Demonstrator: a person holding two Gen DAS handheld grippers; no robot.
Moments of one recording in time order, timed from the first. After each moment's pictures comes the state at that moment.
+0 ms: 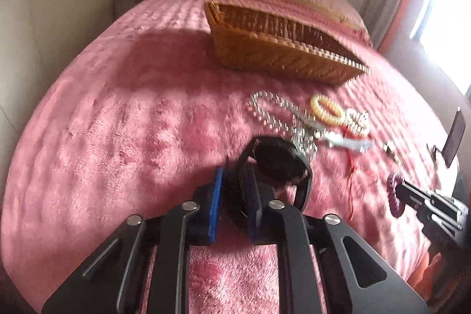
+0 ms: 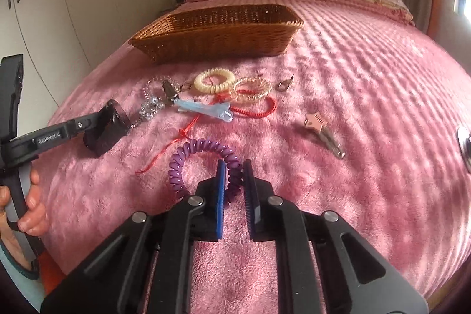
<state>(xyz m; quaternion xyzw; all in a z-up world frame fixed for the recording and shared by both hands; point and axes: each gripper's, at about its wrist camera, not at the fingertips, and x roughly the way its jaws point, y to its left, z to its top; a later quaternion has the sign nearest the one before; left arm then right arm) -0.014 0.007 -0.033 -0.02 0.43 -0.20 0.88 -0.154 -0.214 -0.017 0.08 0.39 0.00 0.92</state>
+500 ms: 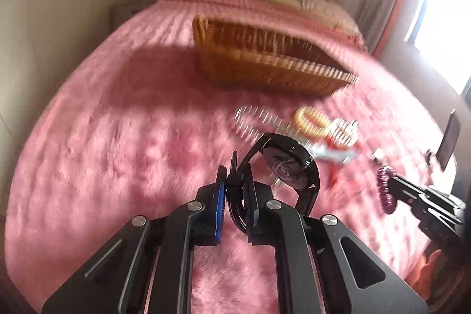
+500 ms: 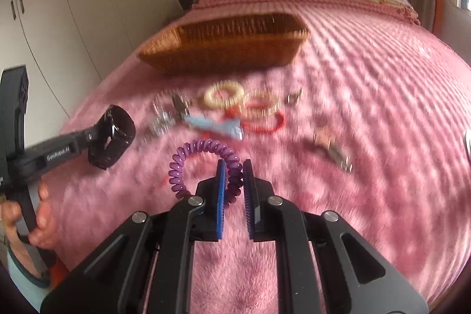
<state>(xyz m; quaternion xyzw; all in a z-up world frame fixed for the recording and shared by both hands) -0.023 0.005 -0.008 -0.04 0.38 -0.21 0.90 -0.143 -0.220 0.012 0.11 0.36 0.03 0.93</state>
